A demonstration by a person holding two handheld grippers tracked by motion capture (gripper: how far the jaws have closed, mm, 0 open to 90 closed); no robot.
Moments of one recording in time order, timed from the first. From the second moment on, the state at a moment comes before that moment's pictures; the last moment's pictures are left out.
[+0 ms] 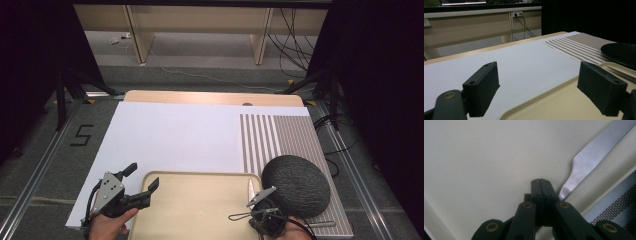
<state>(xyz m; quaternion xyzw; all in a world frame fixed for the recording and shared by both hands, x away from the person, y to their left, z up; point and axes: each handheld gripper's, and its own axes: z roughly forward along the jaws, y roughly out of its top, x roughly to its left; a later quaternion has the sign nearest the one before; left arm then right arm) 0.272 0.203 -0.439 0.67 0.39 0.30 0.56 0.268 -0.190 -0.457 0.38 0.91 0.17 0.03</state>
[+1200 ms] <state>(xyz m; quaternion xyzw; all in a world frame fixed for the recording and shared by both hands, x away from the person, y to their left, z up) 0.275 0.202 -0.440 0.67 0.39 0.30 0.55 0.275 -0.214 -0.442 0.39 0.86 0.32 -0.03</state>
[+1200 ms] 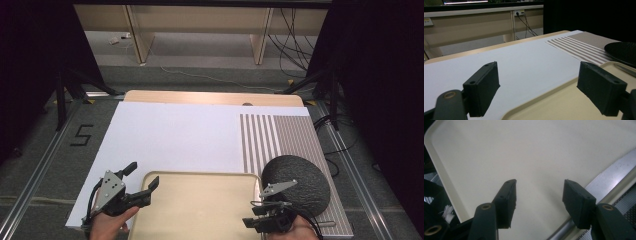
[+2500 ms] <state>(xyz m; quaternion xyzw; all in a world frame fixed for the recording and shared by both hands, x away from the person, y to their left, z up) 0.276 0.200 -0.440 0.68 0.38 0.30 0.55 0.264 -0.270 -0.419 0.44 0.80 0.40 0.02</state>
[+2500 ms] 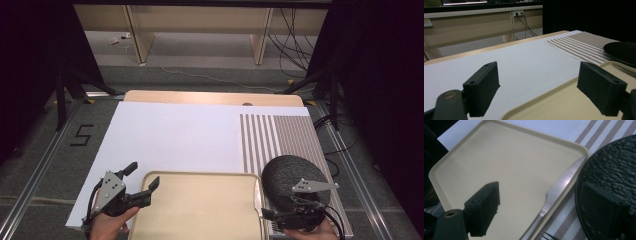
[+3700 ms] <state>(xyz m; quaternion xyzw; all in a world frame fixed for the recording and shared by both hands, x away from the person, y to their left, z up) 0.273 0.202 -0.440 0.68 0.38 0.30 0.55 0.243 -0.337 -0.432 0.52 0.78 0.33 0.09</state>
